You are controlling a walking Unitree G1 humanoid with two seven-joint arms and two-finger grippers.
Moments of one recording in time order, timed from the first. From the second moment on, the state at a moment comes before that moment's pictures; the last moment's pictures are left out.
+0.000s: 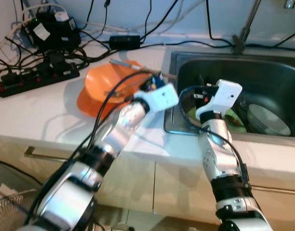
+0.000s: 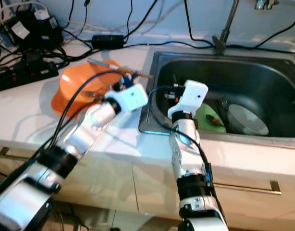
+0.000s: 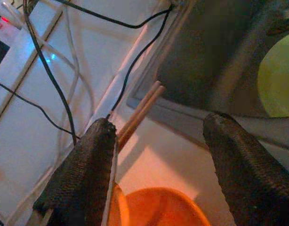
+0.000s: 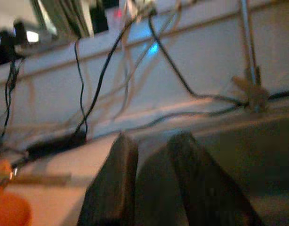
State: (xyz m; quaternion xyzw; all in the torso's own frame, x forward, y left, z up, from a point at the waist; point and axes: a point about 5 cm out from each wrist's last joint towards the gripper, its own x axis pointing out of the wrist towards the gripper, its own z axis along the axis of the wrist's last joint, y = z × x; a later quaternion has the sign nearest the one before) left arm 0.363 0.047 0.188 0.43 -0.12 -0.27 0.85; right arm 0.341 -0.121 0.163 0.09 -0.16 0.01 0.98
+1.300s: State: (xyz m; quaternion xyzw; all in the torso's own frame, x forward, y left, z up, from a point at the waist) left arm 0.383 0.034 0.203 0.44 -0.09 -0.24 0.86; right arm 0.342 -0.120 0.163 0.09 -0.16 0.01 0.98
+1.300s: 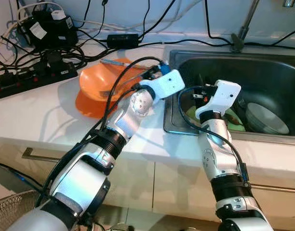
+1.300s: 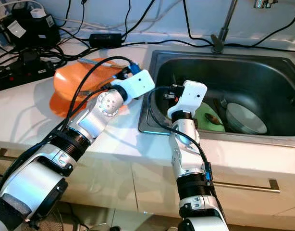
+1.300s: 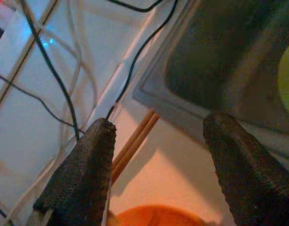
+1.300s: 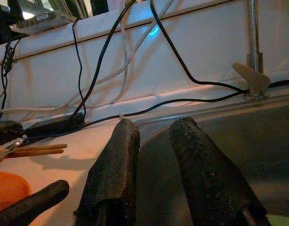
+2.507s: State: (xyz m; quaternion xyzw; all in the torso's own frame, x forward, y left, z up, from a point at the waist) left arm 0.402 0.031 0.199 0.57 -0.06 -0.17 0.80; right arm 0.341 -0.117 0.165 0.09 -0.16 0.02 0.98
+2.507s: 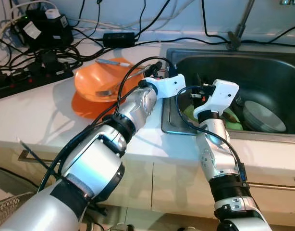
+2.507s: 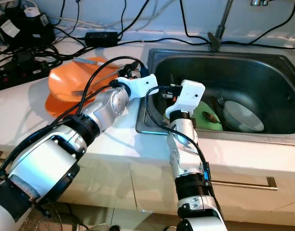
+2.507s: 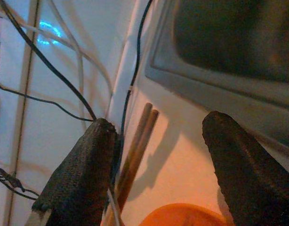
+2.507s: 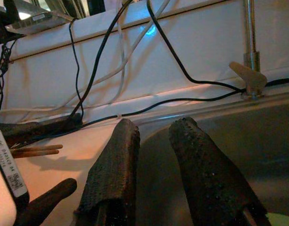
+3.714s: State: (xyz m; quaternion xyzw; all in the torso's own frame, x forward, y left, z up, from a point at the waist) left arm 0.405 0.027 0.219 0.54 -0.12 -0.13 0.82; right arm 0.340 -0.118 0.165 0.10 -0.16 0.00 0.98
